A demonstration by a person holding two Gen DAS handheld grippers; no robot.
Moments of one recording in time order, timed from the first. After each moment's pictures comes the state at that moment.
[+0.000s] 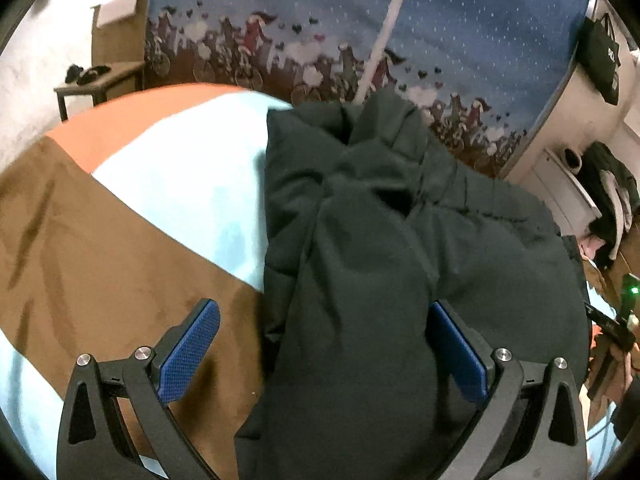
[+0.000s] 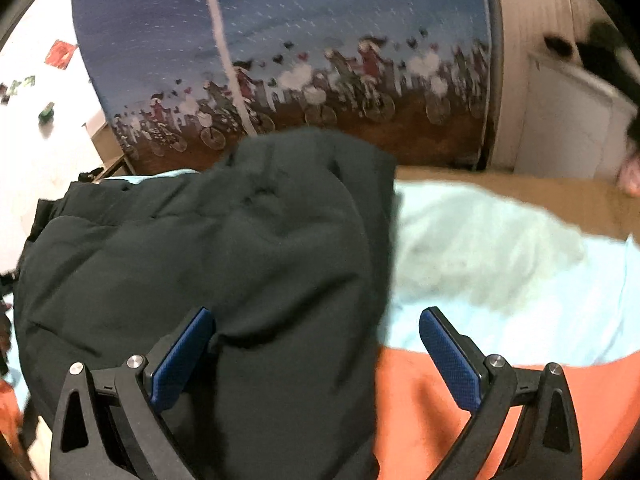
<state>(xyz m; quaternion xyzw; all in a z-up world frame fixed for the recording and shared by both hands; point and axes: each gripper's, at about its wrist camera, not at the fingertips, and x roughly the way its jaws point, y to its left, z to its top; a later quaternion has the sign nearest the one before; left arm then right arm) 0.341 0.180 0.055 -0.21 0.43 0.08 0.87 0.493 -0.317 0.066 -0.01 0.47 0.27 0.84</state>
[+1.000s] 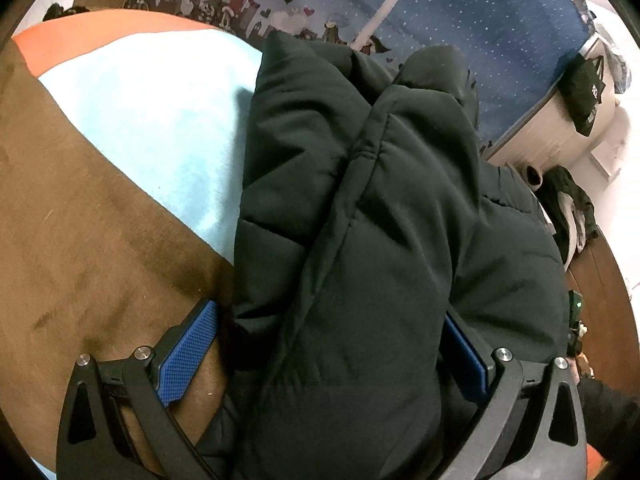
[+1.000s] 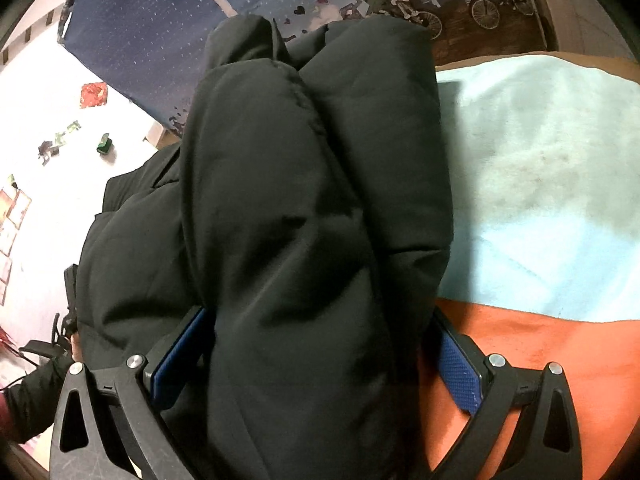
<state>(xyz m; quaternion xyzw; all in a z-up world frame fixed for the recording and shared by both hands) 0.330 0.202 0.009 -0.30 0.41 0.00 0.86 0.518 -0.328 0.020 0.12 0.54 0.40 0.73</state>
